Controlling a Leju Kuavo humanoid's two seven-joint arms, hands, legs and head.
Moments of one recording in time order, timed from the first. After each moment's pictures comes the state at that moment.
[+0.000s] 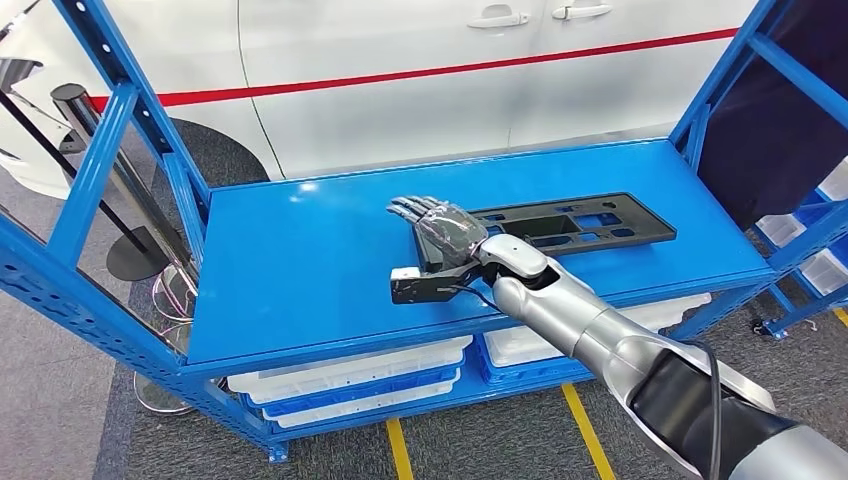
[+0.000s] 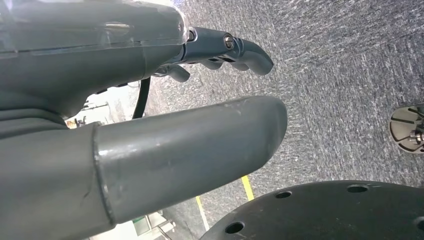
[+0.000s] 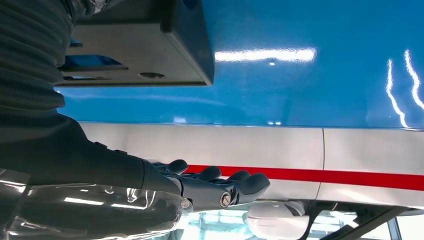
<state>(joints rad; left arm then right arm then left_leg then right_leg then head) -0.04 -0.08 -0.49 -0.01 0.30 0.01 -0.16 -0.76 -0.29 0.71 -0.99 0.87 -0.04 -0.15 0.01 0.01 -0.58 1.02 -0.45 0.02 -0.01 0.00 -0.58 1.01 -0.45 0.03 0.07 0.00</state>
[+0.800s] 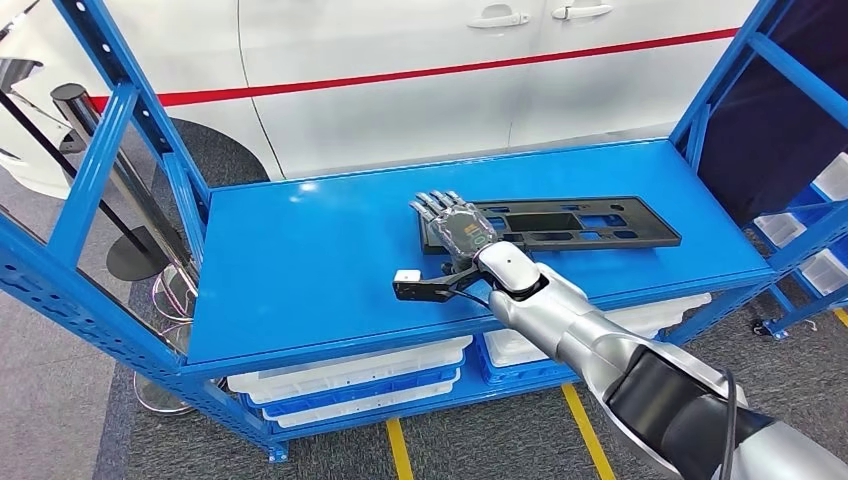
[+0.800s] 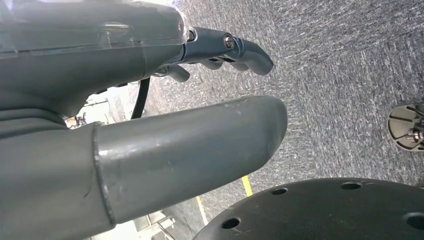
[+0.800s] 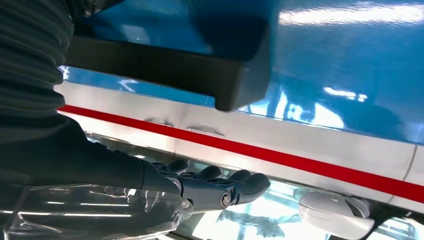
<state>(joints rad) -0.05 -0.08 -0.50 -0.01 0.32 0.01 -0.15 -0.79 -0.21 0.71 -0.72 1.16 -0.24 0.02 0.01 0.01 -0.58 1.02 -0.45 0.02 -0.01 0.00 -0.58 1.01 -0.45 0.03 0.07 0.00</state>
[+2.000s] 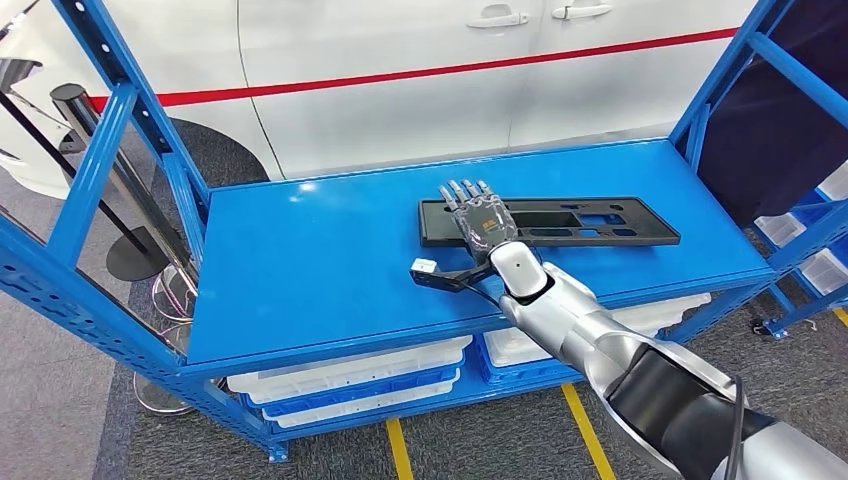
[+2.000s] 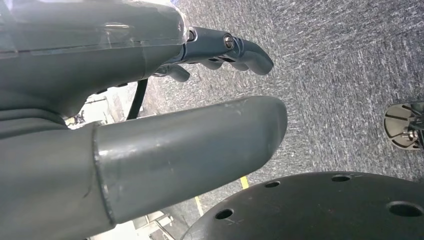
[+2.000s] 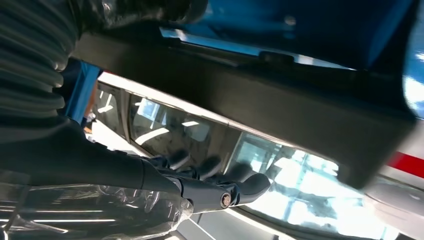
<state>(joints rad) -0.05 -0.09 -0.52 -0.01 0.35 0.02 -0.15 -0.79 -0.21 0.67 -0.64 1.40 -0.36 0.23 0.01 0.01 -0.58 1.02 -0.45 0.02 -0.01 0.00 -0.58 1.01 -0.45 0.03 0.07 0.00</state>
